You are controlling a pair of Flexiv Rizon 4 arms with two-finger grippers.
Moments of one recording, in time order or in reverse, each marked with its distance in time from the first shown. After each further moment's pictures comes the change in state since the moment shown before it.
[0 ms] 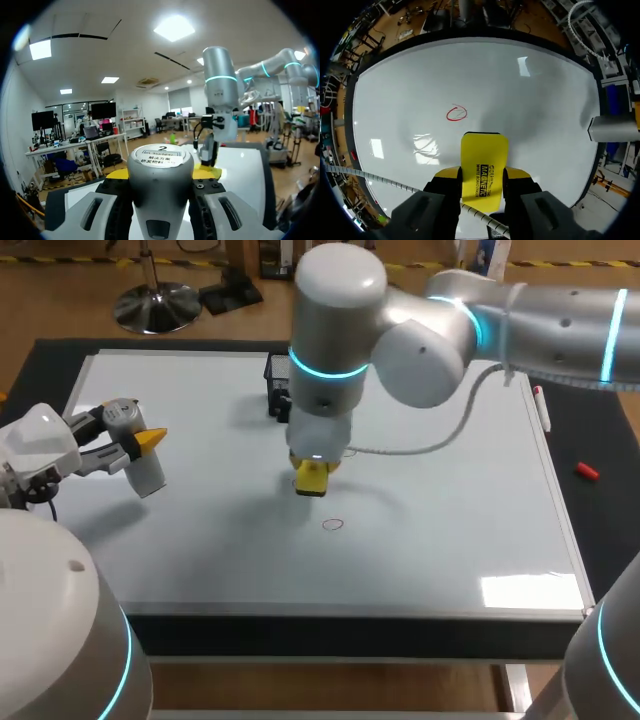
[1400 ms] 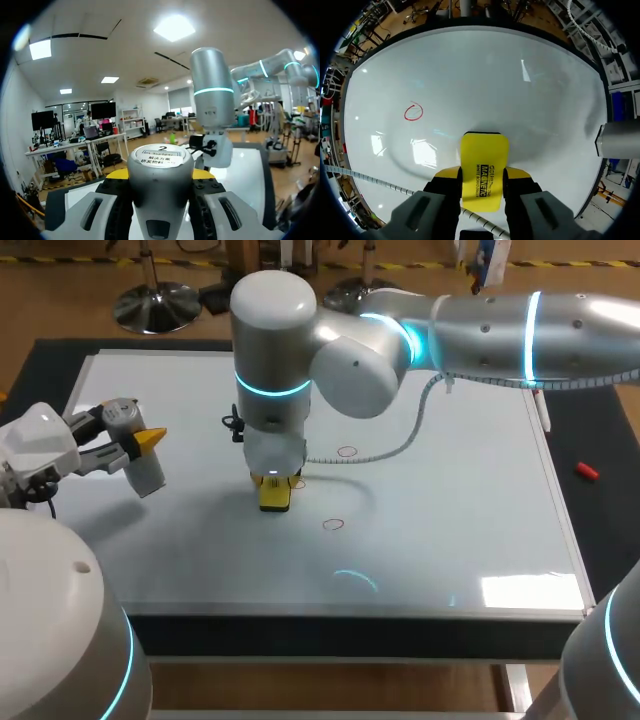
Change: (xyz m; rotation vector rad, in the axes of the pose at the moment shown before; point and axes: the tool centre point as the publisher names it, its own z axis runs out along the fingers) left arm 0.000 -0.001 -0.001 -0.001 0.002 -0.001; right arm -0.051 0.006 0.049 -0.045 0.036 -0.035
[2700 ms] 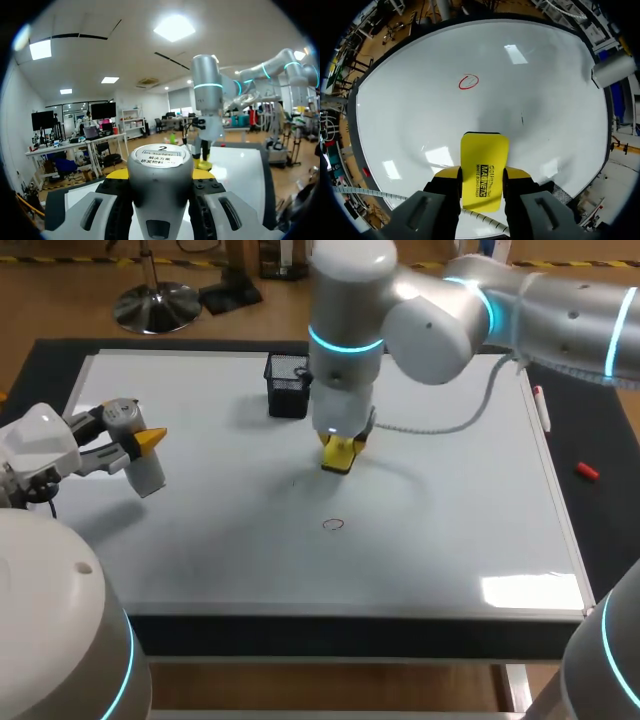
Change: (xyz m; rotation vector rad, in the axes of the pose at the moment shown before) left arm 0.000 0.000 0.000 0.002 -0.002 0.000; right arm 0.112 -0.056 -0.047 0.044 0.010 0.312
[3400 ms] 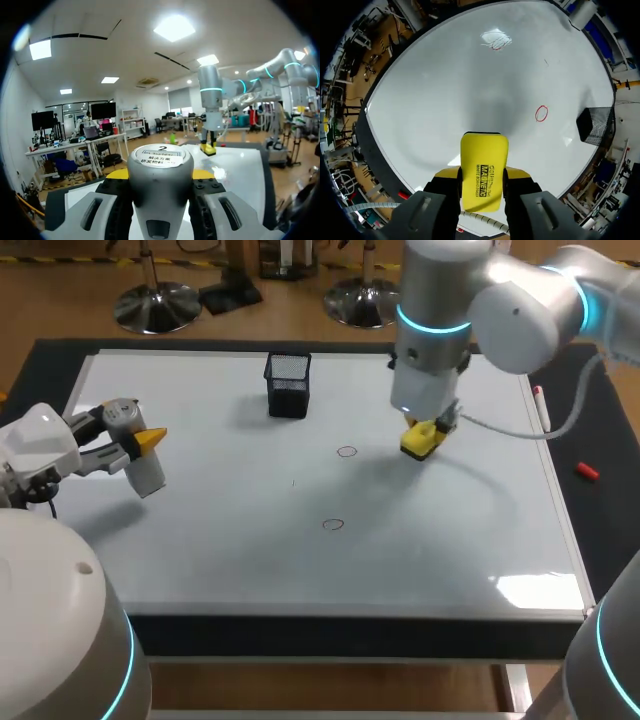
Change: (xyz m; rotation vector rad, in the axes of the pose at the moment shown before) left arm 0.000 0.000 0.000 0.000 0.000 0.000; right arm 0.130 -0.063 -0.014 0.034 0.044 0.396
